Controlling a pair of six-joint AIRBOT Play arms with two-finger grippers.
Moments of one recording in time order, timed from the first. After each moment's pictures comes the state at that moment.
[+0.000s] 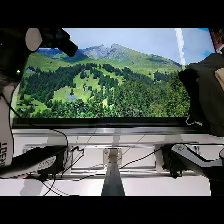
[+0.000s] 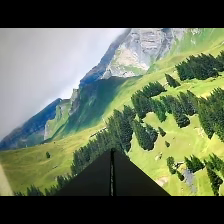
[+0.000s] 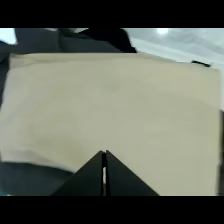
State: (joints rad) left arm -0.42 -1.29 1.64 1.79 -1.13 -1.26; right arm -0.94 -1.17 1.86 -1.55 1.65 1.87
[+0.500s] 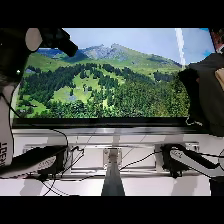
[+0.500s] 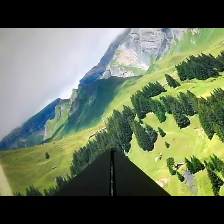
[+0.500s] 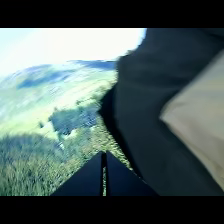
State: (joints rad) left arm -0.42 -1.29 1.64 1.79 -1.13 -1.26; right arm -0.25 -1.19 1.85 -1.61 1.54 1.72
